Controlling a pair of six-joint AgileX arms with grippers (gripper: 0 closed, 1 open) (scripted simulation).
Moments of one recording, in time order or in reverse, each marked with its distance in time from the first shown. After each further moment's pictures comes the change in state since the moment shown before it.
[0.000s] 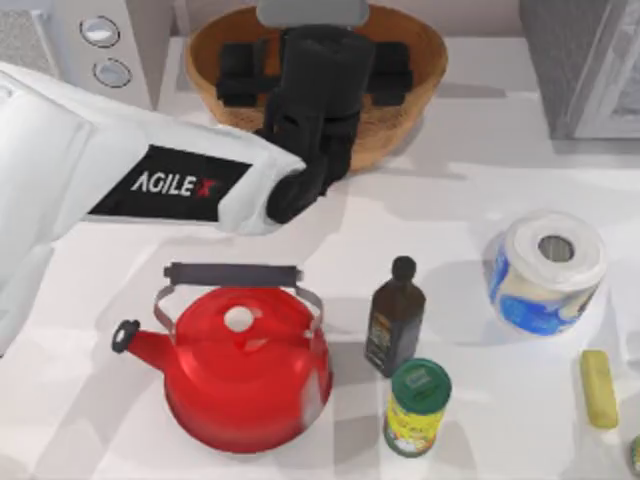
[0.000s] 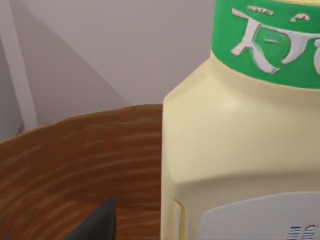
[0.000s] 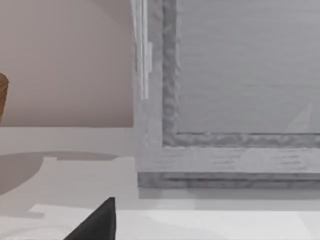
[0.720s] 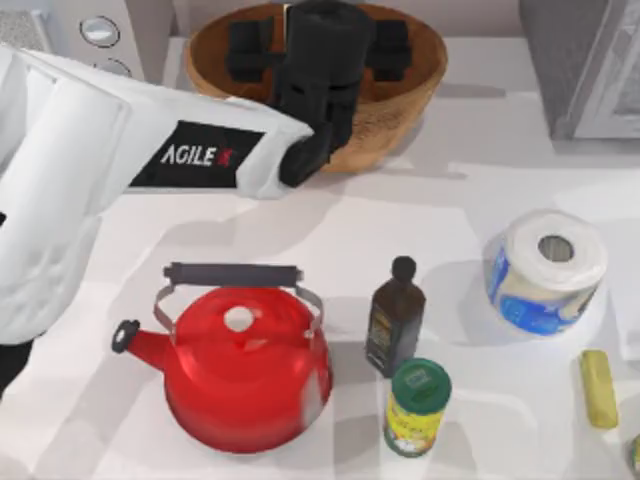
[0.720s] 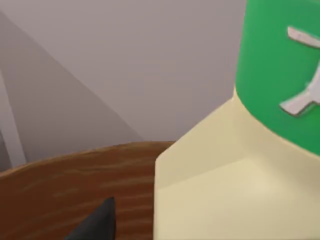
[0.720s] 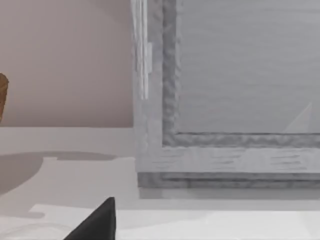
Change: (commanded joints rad) left arm 0.050 0.144 0.199 -0.047 0.053 0.015; right arm 0.000 0.000 0.000 0.000 0.000 0.000
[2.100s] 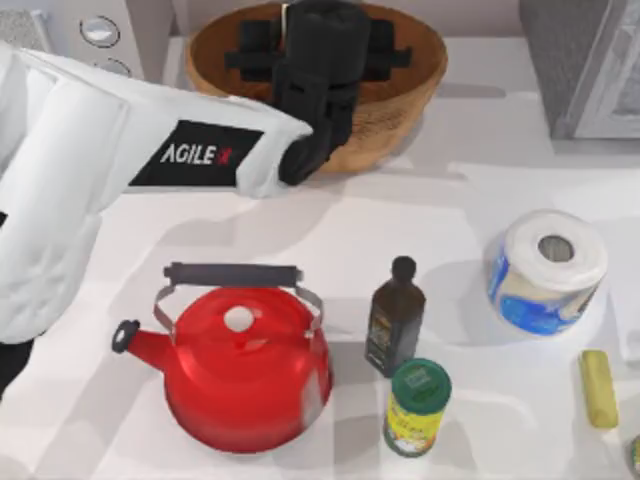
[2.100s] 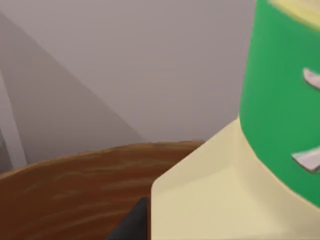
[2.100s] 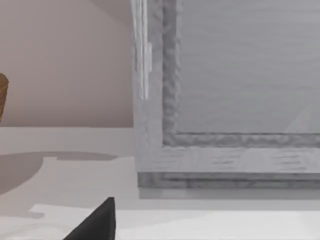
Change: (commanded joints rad) left arm -0.004 -0.003 0.003 -0.003 0.000 0.002; right arm 0.000 0.000 0.000 0.000 0.000 0.000
